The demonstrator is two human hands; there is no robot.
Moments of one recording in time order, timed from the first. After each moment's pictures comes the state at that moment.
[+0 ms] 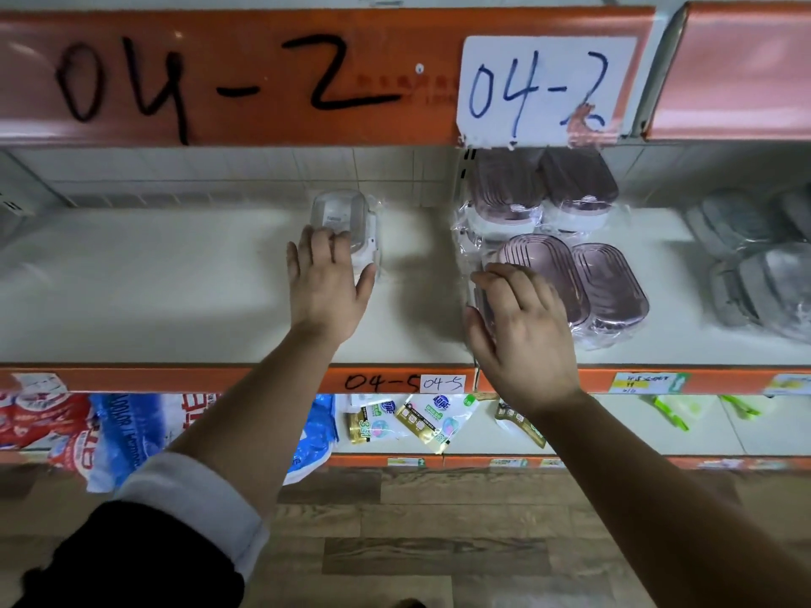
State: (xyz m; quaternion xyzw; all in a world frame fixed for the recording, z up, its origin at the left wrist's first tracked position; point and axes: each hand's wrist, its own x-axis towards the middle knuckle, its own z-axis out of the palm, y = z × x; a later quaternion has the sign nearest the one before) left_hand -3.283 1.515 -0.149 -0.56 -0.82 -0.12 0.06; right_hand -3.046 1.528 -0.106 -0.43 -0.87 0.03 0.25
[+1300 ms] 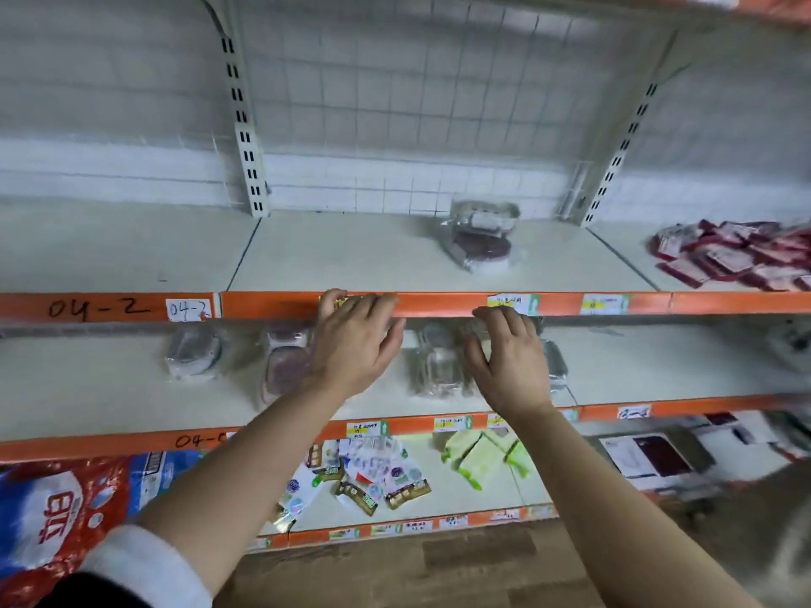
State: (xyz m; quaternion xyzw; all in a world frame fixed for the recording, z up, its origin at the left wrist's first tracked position) left_hand -2.879 1.465 0.165 -0.69 -0.64 -0.27 0.18; right_hand -2.670 1.513 0.158 -0.47 -0.80 -0.05 0.37
